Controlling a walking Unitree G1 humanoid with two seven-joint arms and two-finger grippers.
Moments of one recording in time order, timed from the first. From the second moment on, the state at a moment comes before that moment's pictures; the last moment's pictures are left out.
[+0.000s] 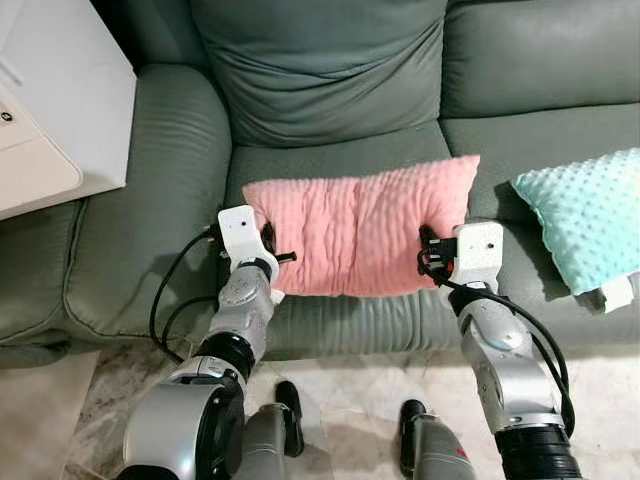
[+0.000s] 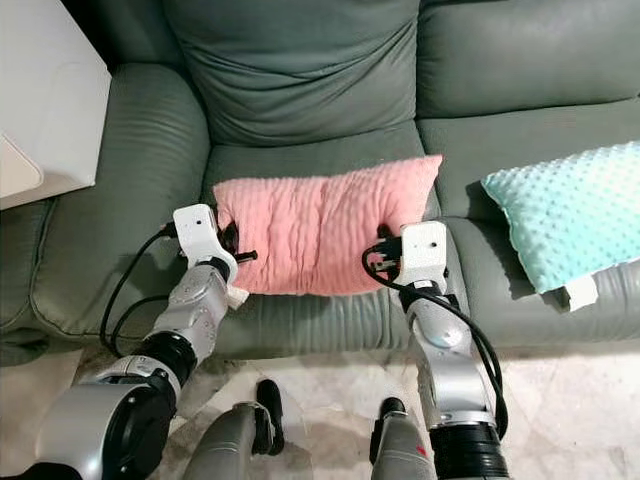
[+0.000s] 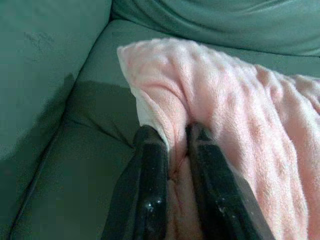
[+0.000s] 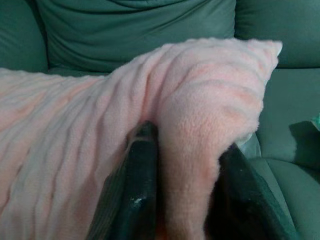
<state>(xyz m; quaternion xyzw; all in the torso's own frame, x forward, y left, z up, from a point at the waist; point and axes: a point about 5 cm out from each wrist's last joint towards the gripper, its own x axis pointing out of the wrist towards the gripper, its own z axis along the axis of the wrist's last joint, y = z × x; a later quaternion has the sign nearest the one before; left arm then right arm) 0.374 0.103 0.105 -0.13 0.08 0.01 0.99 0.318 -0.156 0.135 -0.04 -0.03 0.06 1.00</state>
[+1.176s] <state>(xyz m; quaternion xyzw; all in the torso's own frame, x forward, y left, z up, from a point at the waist) 0.328 0.141 0.048 -0.07 0.13 -0.04 0.99 0.294 -0.168 0.110 -0.11 0.06 -0.01 0.99</state>
